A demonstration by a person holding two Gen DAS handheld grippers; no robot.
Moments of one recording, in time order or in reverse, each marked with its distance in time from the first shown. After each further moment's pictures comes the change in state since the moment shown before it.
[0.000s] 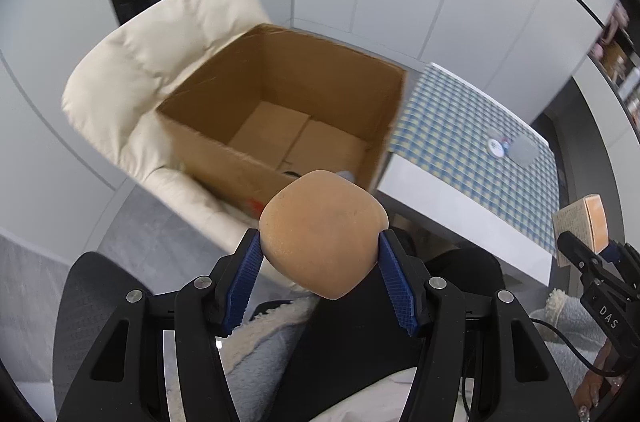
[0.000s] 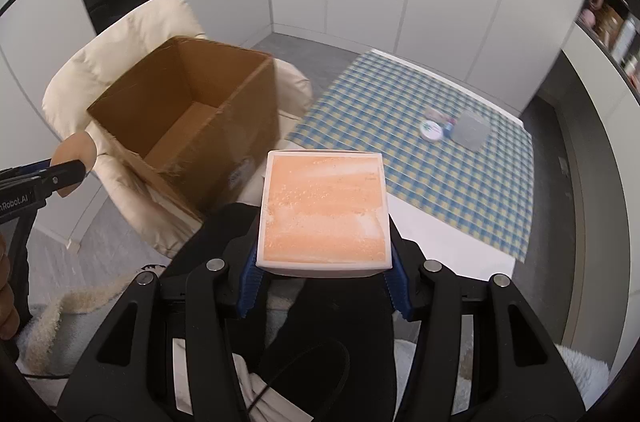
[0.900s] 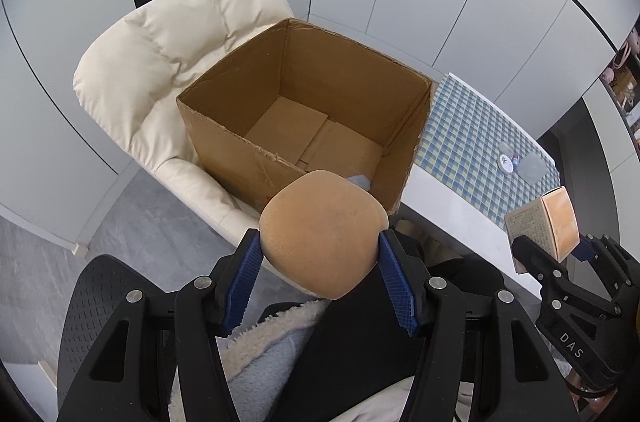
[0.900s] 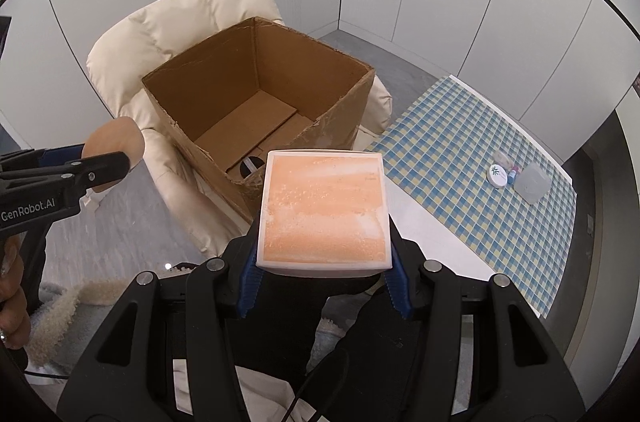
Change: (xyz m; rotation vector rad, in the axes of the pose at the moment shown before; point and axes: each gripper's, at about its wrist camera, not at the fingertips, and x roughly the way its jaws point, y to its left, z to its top) left arm 0.008 0.032 0.011 -0.070 0.013 -0.007; right arm 0.021 0.087 0.032 -0.191 0.018 0.118
